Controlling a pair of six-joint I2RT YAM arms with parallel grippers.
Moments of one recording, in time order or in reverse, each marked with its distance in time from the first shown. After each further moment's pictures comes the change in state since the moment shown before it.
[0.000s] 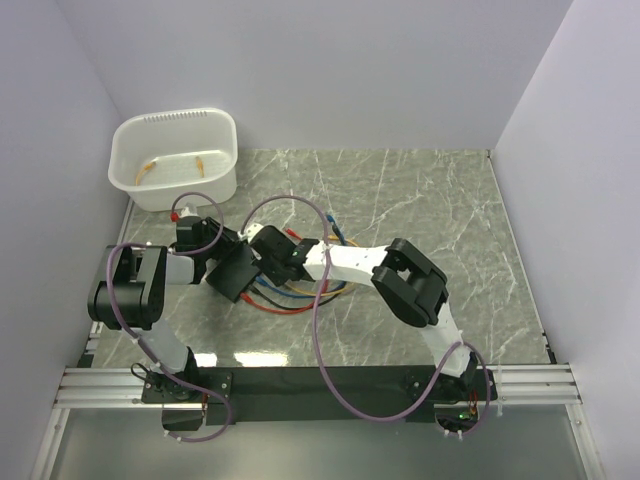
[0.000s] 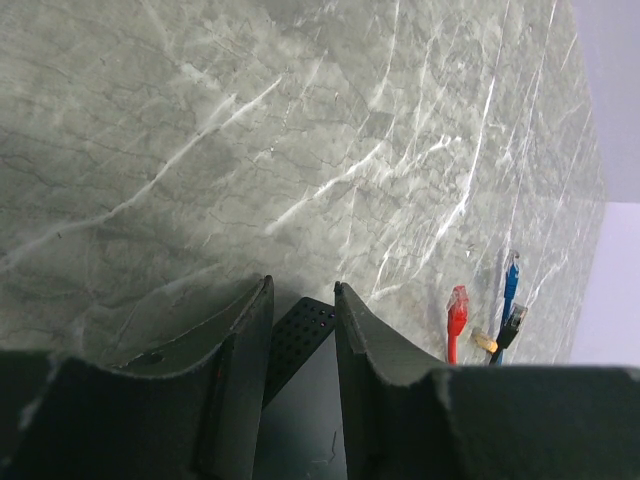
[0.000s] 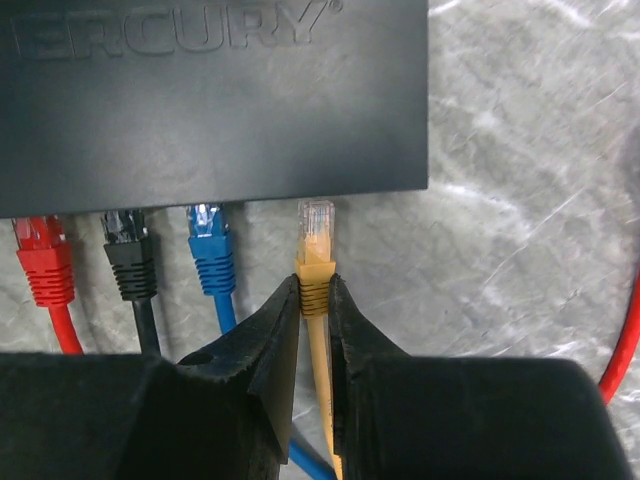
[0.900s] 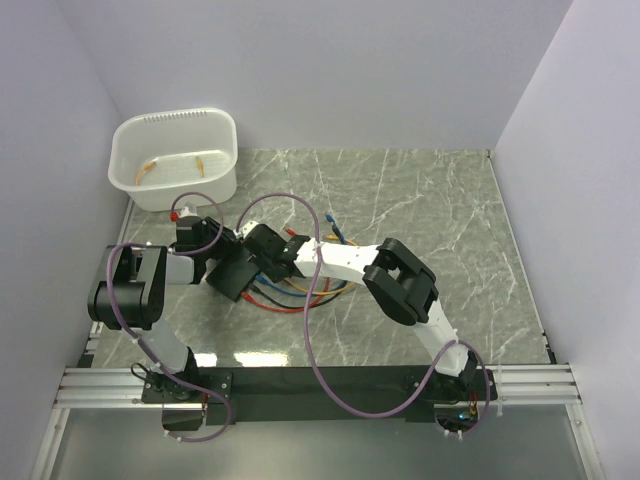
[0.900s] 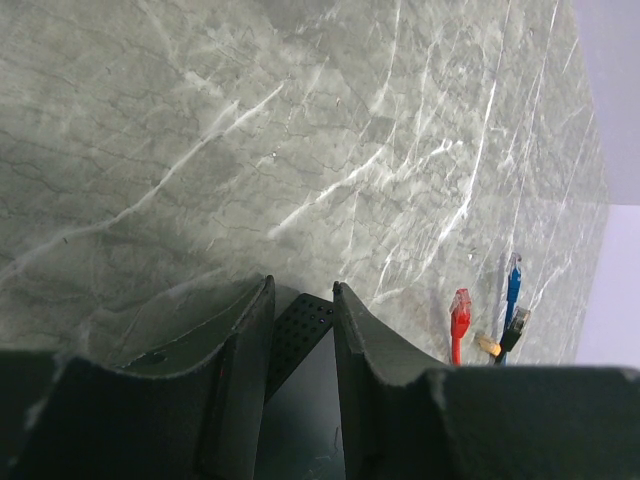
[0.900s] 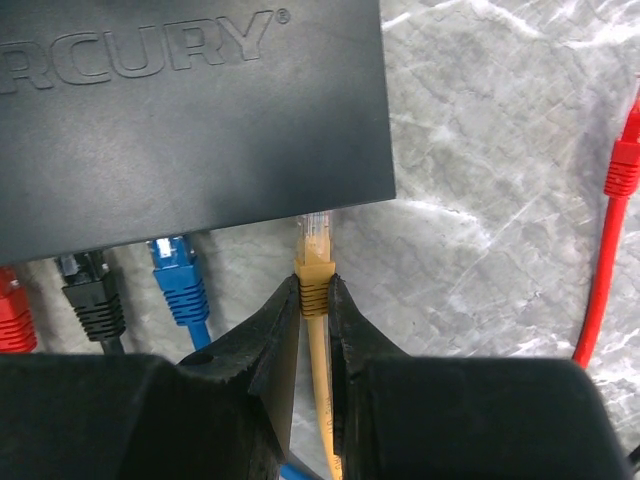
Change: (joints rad) left arm 0.000 0.000 0.000 0.003 -0.007 0.008; right arm 0.008 0.077 0.127 -0.110 0.103 -0.002
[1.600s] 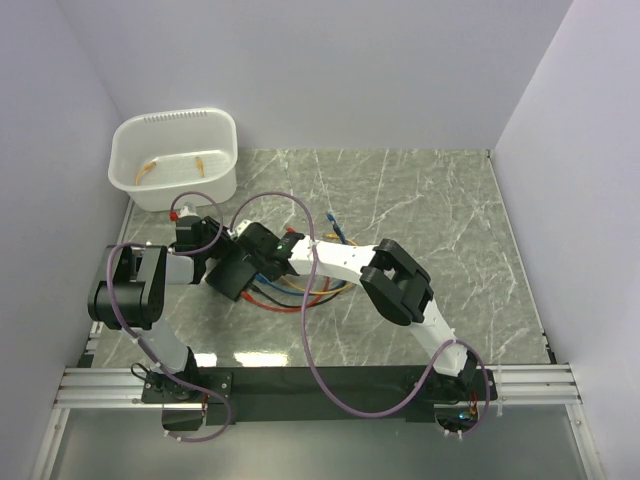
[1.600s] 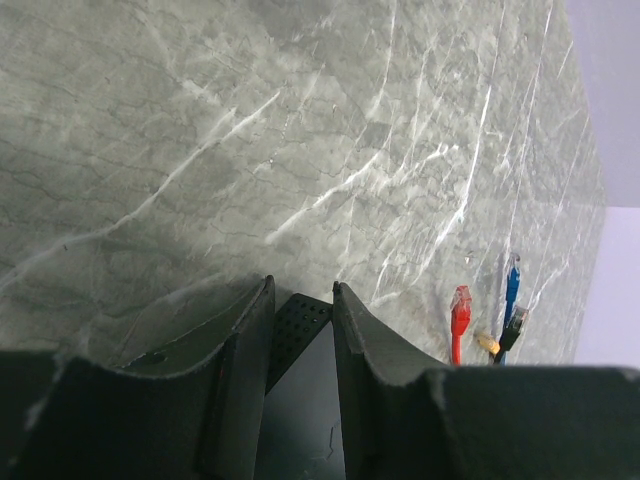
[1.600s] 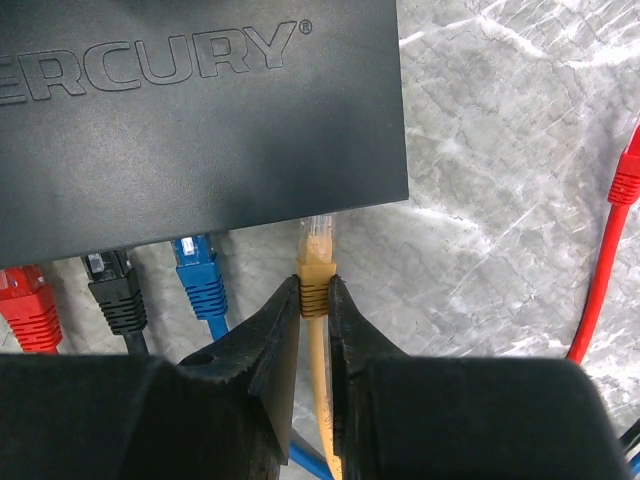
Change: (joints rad) left arm 0.002 0.002 0.000 0.012 0.000 0.000; right arm 0.020 0.034 0.097 -0.089 0.007 -0.011
